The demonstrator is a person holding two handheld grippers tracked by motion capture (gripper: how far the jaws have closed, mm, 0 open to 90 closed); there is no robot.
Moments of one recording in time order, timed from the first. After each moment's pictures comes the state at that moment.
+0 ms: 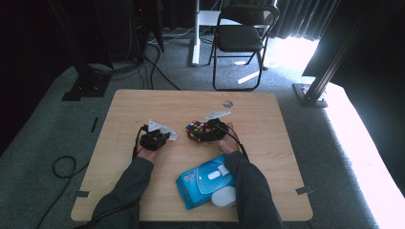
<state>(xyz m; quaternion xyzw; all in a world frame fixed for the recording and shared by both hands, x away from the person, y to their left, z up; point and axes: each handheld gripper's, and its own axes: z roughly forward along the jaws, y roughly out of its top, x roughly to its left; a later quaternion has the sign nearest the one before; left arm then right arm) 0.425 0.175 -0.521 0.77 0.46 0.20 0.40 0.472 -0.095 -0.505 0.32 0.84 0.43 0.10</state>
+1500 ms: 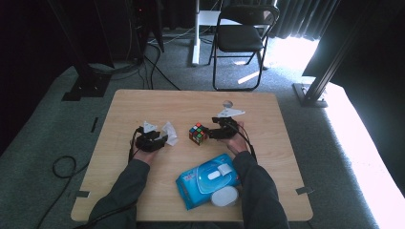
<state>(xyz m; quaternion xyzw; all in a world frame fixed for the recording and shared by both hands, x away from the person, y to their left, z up) 0.421 0.191 -0.525 0.75 0.49 0.21 0.39 0.462 -0.130 -0.484 0.33 0.80 0.48 0.14</state>
